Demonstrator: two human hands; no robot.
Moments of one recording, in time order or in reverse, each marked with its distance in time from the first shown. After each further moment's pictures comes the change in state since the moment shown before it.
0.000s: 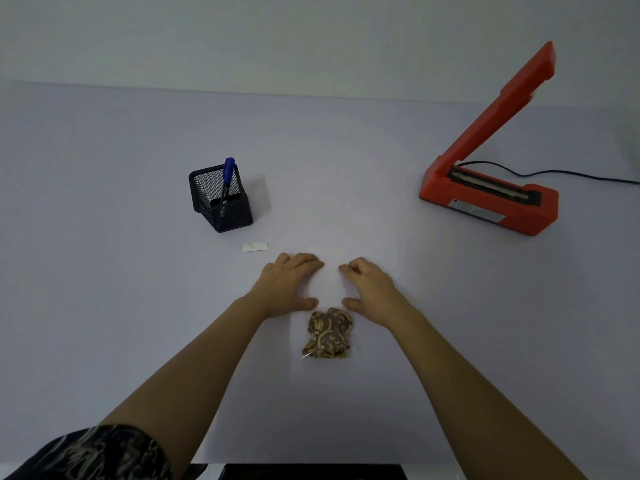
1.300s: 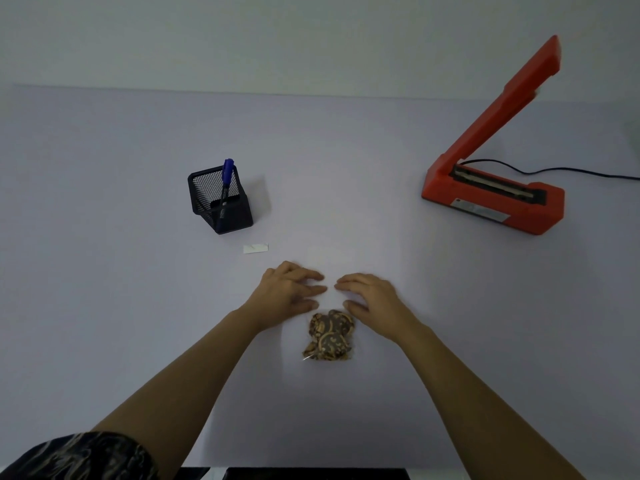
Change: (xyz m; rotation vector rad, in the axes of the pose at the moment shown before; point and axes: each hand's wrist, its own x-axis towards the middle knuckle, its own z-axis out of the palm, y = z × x) left_hand -0.009 -0.013 0.014 0.007 0.076 0.173; right_hand -0.009 0.010 0.020 0.216 0.164 -0.121
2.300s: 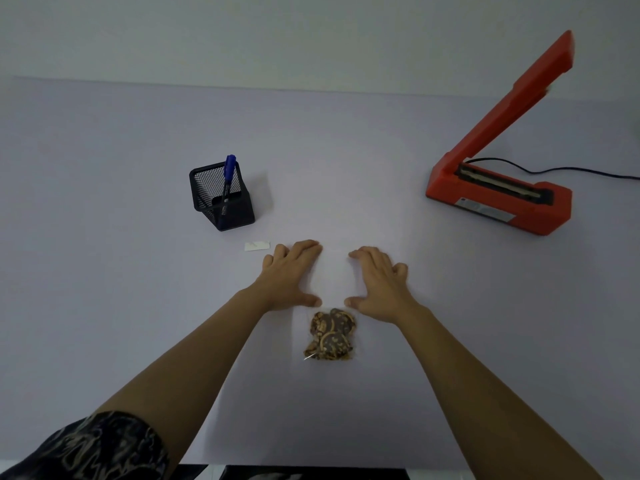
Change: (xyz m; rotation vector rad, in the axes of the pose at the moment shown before) left_hand 0.021 0.010 -0.021 -0.031 -0.092 -0.229; right_hand 0.016 -0.005 -0.019 -0.200 -0.074 0.203
